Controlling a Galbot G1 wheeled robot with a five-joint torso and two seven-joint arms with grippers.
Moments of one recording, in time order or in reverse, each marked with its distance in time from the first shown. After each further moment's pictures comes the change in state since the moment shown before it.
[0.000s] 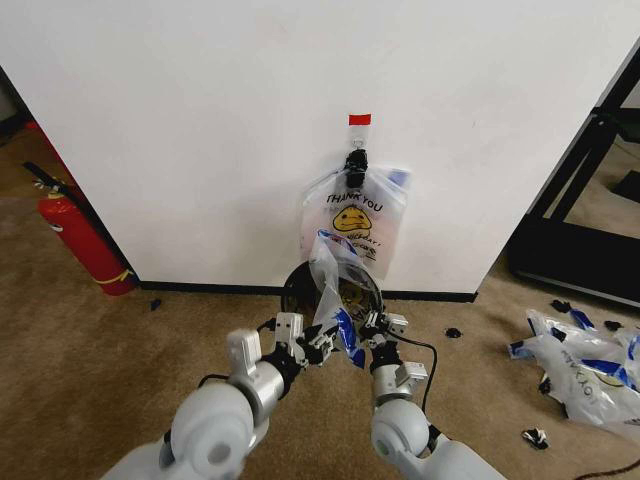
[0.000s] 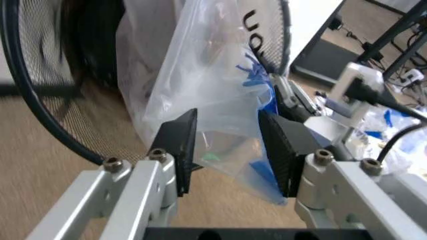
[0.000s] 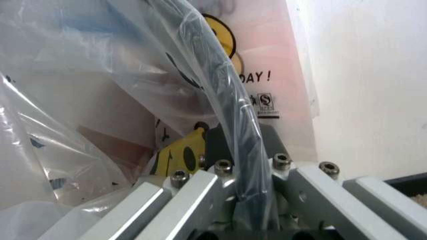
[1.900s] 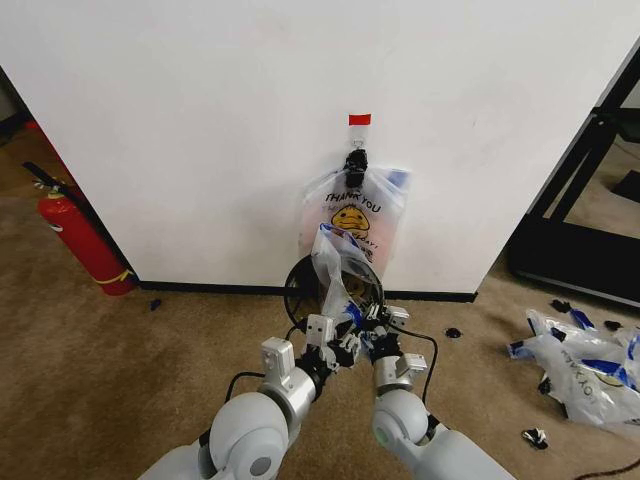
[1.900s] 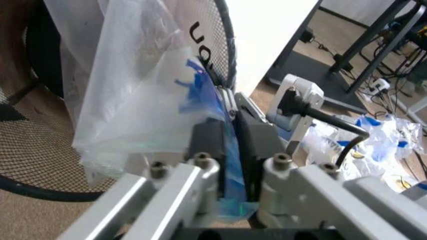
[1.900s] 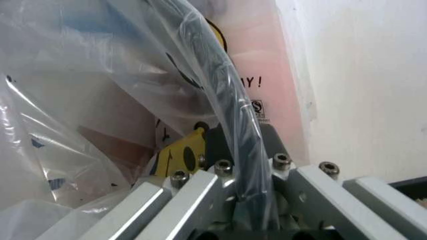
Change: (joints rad) left arm -0.085 -0.096 0.096 0.070 0.050 -0.030 0.033; right arm 0.029 0.016 0.009 -0.040 0.008 0.003 -0.009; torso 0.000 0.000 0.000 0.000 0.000
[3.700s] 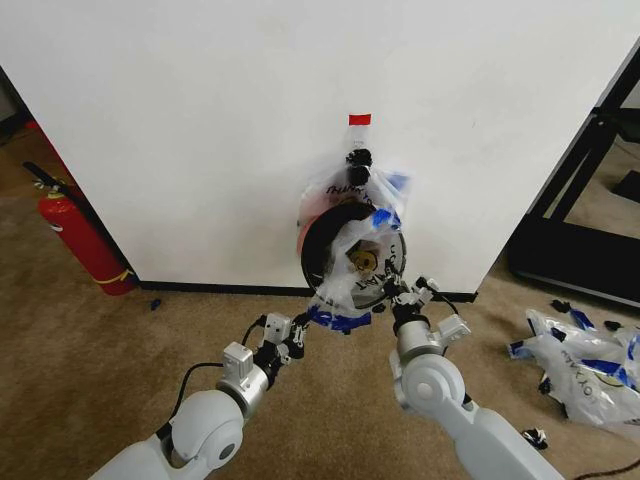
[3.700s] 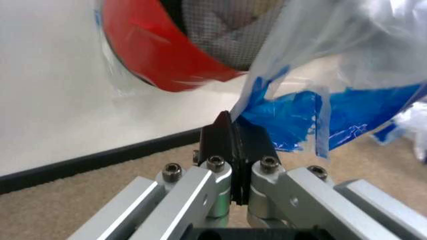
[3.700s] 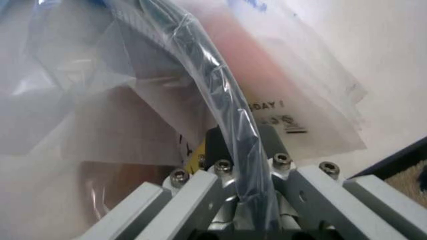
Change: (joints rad) left arm 0.063 0.149 -0.131 0.202 0.286 -0.223 0.245; right arm 0.000 -0.093 0.162 0.281 0.636 -0.119 -0.106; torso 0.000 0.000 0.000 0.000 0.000
